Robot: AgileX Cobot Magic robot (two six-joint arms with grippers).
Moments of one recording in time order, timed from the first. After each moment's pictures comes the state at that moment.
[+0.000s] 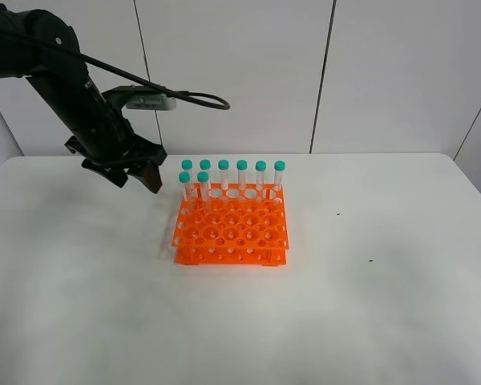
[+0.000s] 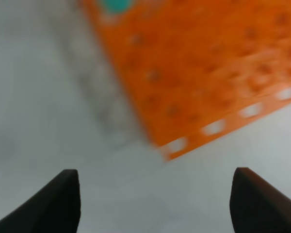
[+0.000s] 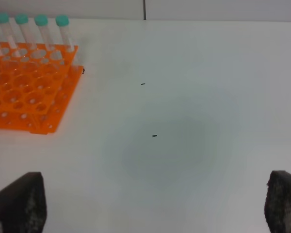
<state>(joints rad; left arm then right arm) -0.28 1.81 -1.46 -0.10 0.94 0.12 0.06 -0.01 -0.49 0.10 1.03 -0.07</state>
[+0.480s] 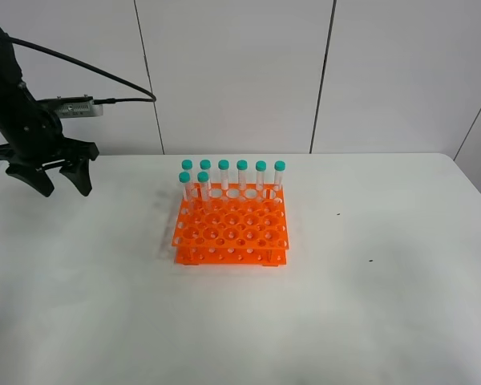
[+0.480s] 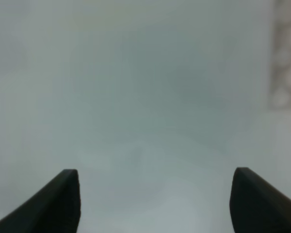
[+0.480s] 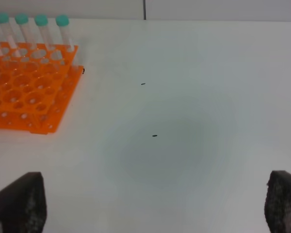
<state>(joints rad) -0.02 1.85 -1.50 -0.04 1.11 0.07 0.06 -0.01 -0.49 0.10 1.03 -0.07</state>
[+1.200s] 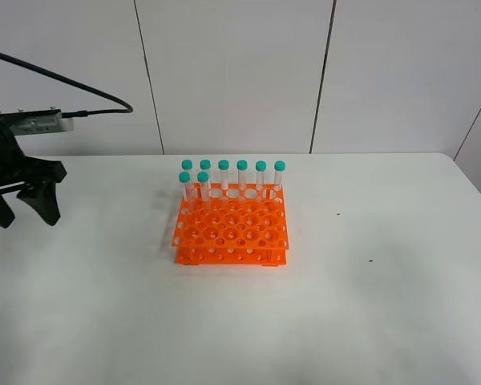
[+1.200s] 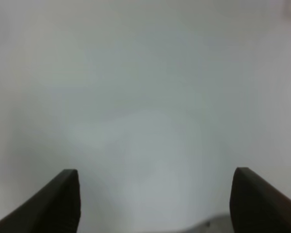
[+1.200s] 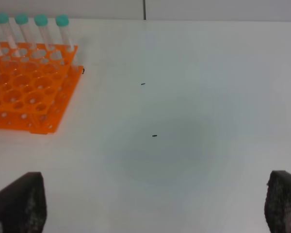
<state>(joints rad) -0.01 1.55 -1.21 -0.04 1.17 0.03 0.06 -0.01 -0.49 0.10 1.03 -0.07</state>
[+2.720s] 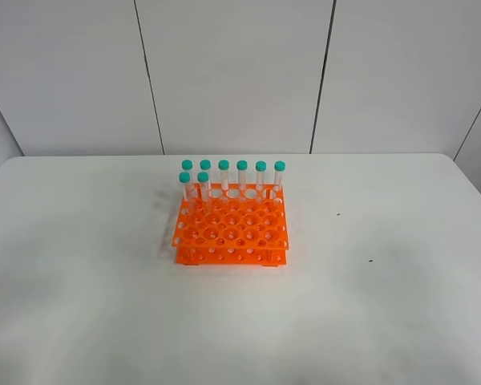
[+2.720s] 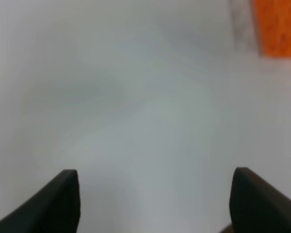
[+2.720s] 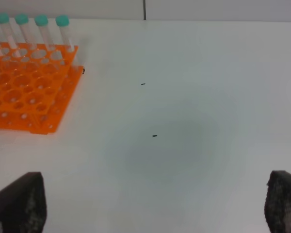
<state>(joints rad) -0.01 0.03 -0.49 0.01 1.05 0.01 0.06 -0.01 -0.49 0.10 1.03 -0.07</state>
